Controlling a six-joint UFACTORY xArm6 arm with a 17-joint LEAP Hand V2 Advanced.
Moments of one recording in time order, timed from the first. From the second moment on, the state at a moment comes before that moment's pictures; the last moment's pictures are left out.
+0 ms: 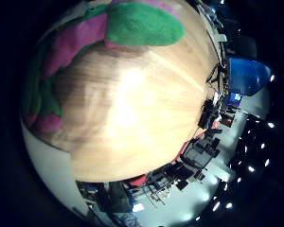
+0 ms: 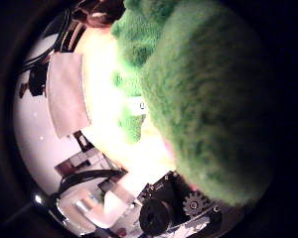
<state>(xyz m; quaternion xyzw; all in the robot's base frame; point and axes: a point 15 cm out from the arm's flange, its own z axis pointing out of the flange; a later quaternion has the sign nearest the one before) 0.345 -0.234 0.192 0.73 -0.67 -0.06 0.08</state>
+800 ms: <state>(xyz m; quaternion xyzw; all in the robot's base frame) 0.346 -0.139 0.324 0.76 -0.65 0.00 -0.02</state>
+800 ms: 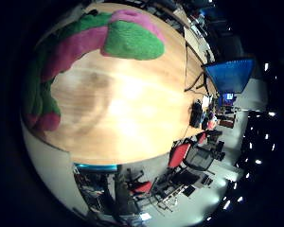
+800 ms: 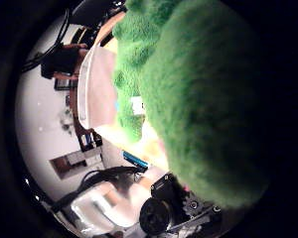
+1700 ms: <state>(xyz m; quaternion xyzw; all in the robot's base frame) 0.423 0.155 0.379 0.86 -0.50 0.01 -0.05</state>
